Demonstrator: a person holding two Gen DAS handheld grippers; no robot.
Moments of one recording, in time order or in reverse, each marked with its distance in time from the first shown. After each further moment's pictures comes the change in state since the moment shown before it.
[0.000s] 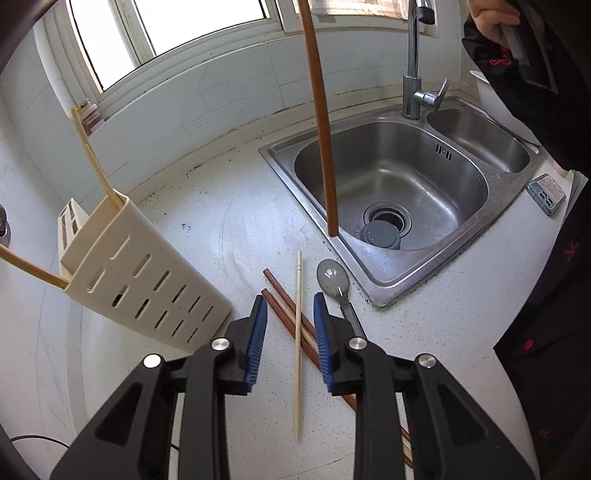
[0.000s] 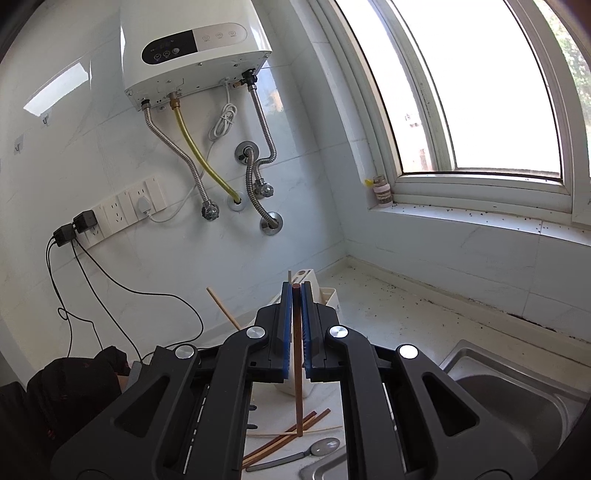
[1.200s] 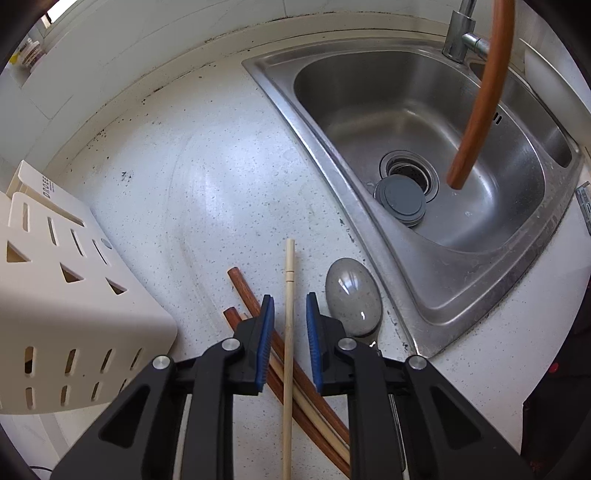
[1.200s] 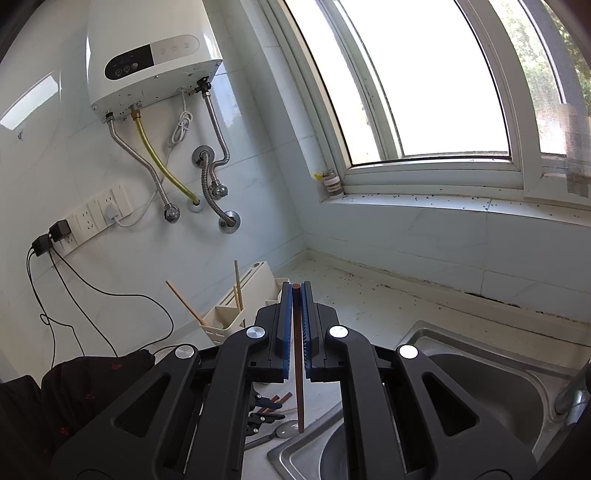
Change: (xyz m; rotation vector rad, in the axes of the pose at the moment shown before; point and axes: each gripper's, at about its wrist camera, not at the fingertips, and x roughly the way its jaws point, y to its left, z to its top) left arm 0.128 0.001 0.035 -0.077 0.310 -0.072; right arm -0.031 -0.041 -0.016 0.069 0.000 -0.113
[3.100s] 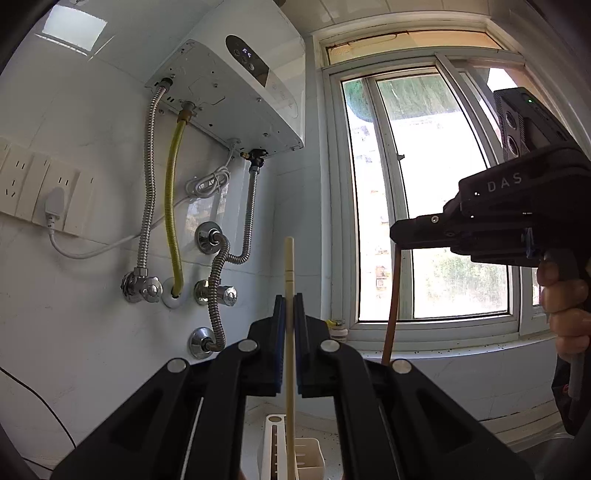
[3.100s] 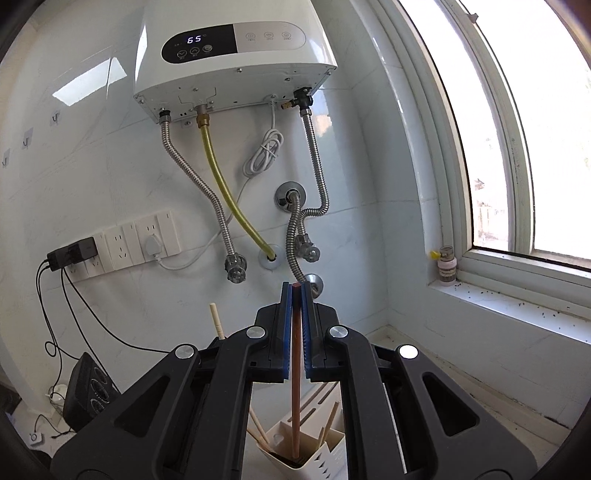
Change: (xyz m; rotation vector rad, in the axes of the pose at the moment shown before) left arm -0.226 0.052 -0.055 -0.630 -1.322 0.802; right arm 0.137 0.123 0.108 -0.202 -0.101 0.231
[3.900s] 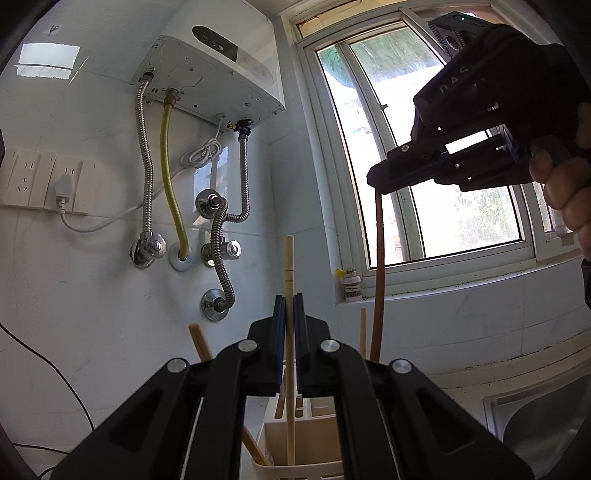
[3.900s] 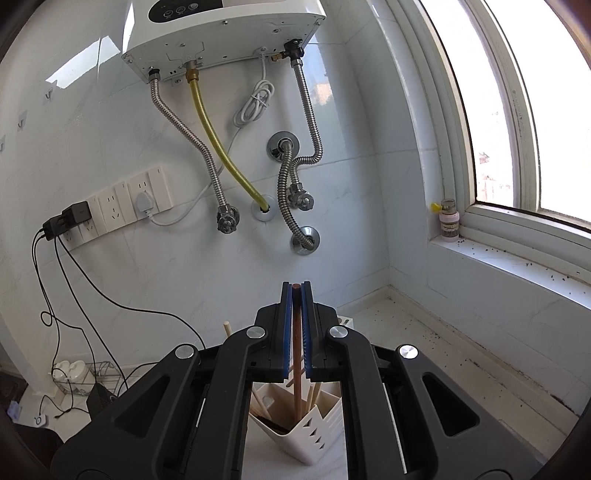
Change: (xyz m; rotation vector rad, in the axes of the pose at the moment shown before) left arm -0.013 -0.025 -0.065 0.155 0.096 0.055; right arm 0.012 -0.019 -0.039 0.027 0.136 0.027
